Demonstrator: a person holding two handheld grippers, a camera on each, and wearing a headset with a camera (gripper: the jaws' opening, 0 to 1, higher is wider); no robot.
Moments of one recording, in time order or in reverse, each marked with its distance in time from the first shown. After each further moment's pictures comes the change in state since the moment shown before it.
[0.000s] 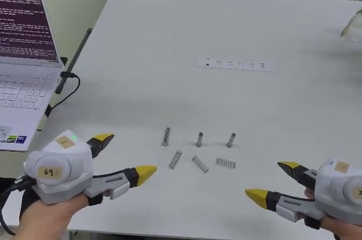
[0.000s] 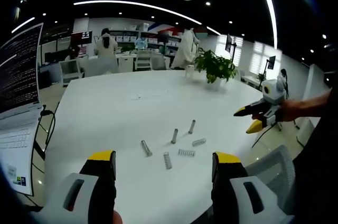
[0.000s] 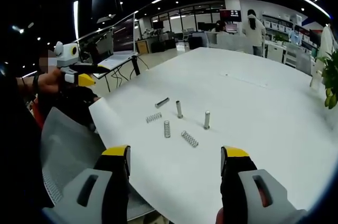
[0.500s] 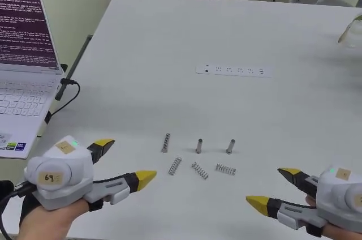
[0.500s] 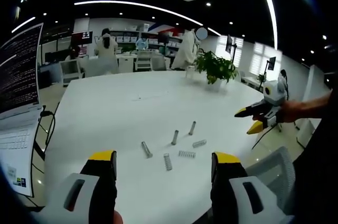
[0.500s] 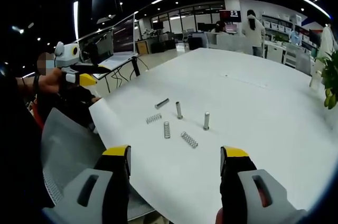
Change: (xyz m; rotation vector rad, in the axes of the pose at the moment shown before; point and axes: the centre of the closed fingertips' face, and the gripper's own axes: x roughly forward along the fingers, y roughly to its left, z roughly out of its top) left arm 0.002 0.002 0.003 -0.005 -0.004 0.001; right arm -0.001 -0.001 0.002 0.001 -0.005 -0.001
